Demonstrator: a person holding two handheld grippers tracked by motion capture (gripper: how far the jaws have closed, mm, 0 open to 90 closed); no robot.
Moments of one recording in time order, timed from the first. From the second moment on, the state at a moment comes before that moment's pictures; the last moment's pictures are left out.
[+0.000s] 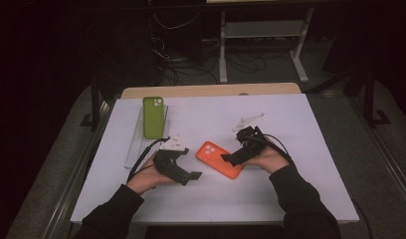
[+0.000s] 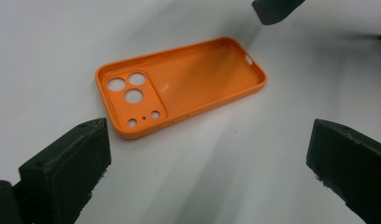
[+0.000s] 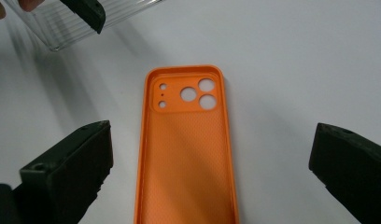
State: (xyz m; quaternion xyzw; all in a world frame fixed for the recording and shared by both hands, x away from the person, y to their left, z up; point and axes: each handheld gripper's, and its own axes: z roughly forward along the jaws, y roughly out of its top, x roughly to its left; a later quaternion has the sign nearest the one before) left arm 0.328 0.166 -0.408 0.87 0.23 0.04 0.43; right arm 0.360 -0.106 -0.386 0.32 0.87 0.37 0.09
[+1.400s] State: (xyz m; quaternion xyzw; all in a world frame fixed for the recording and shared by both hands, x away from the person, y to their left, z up) left arm 0.328 0.166 -0.408 0.87 0.24 0.04 0.42; right arm 0.363 -0.081 -0.434 0.31 0.93 0.21 0.04
